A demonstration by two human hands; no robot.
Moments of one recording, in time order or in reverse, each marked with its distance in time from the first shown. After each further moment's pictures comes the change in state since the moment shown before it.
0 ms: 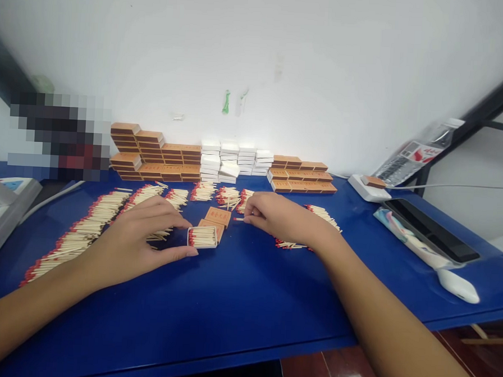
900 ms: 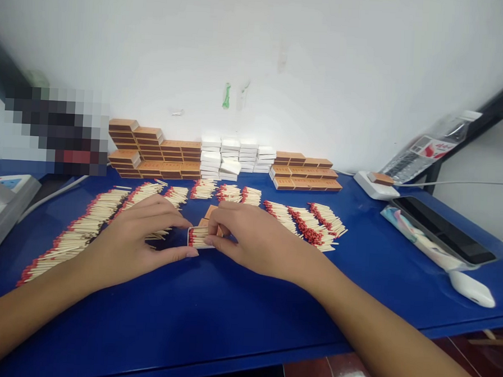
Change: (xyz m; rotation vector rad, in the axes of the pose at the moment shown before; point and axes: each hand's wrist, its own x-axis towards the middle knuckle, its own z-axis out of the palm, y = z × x) left_hand 0.000 0.000 0.001 -0.008 -0.016 0.007; right_hand -0.010 -0.068 0.021 0.155 0.102 -0.214
